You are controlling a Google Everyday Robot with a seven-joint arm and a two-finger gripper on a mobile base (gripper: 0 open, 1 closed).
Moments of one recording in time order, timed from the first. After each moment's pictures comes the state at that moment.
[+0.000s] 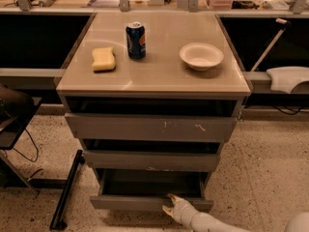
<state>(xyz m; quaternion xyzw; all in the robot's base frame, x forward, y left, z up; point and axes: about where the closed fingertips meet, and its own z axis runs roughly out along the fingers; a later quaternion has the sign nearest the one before) 0.523 -0.082 0.188 -0.52 0.73 0.00 0.45</state>
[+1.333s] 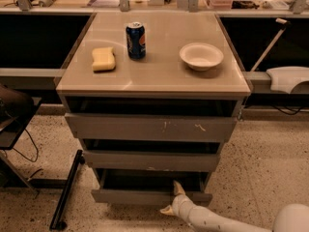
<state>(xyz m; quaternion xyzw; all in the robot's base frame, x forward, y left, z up) 0.549 -0.081 0.178 -0.51 0.74 0.00 0.44</state>
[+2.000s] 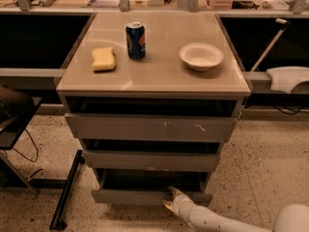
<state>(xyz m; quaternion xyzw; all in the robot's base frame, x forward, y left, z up) 0.549 -0.081 0.178 -0.51 0.74 0.00 0.44</state>
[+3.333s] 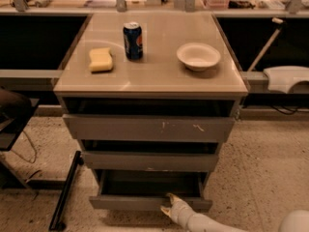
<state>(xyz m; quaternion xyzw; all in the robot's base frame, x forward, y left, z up) 0.532 -0.080 0.180 -0.49 0.75 -0.01 0.45</state>
